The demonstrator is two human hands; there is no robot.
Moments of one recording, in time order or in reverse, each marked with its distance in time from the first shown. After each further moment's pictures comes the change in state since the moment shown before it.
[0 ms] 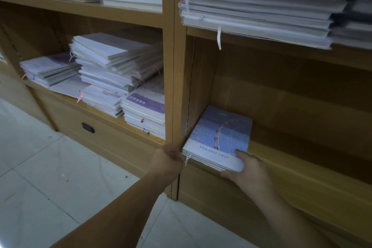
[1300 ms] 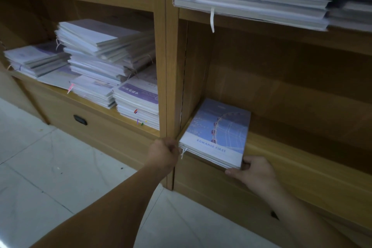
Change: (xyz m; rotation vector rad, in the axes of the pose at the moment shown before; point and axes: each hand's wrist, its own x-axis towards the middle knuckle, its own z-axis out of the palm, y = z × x) left_hand -0.008 0.002 0.002 0.248 0.029 0.154; right_hand -0.017 0.024 -0.012 0.233 -0.161 0.193
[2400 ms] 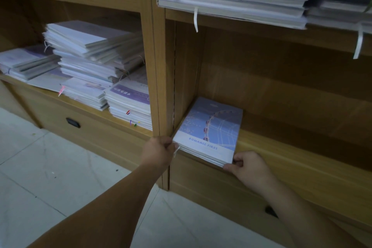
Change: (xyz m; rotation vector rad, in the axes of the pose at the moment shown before) left_hand 0.005 0.006 0.007 -0.040 0.051 0.038; right_hand 0.004 0.002 -0.011 -0.191 -0.053 -0.112
